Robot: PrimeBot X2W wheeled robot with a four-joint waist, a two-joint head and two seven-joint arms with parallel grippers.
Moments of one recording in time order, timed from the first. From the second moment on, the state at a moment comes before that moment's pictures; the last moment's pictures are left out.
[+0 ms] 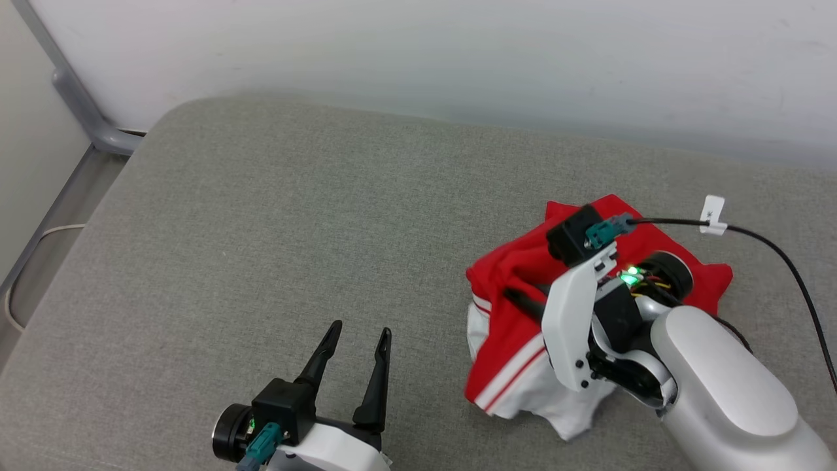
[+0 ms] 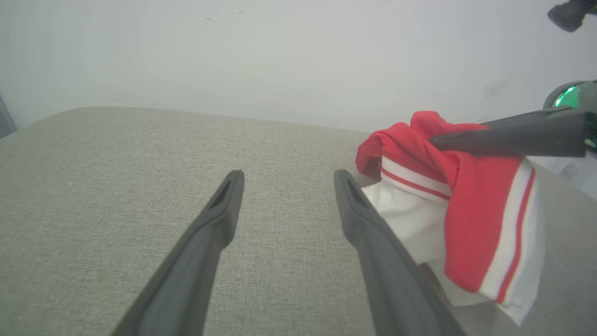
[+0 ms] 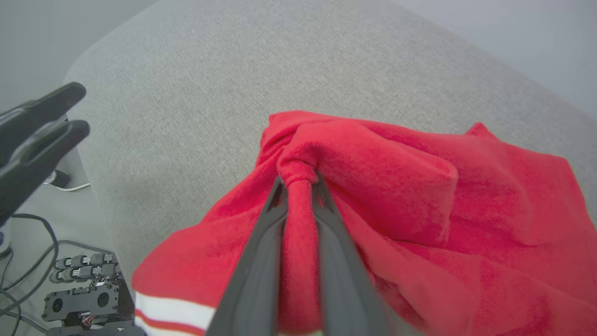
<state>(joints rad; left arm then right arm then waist) -0.03 0.05 -0.30 0.14 -0.23 -0.02 -0.26 -0.55 -0.27 0.58 0.26 0.59 0.13 0.56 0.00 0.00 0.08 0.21</state>
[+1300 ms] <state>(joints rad) 0.02 0.05 -0.23 0.11 -0.25 -0.05 -0.26 0.00 -0.21 0.04 0.04 0.34 0.13 -0.14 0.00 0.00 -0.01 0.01</state>
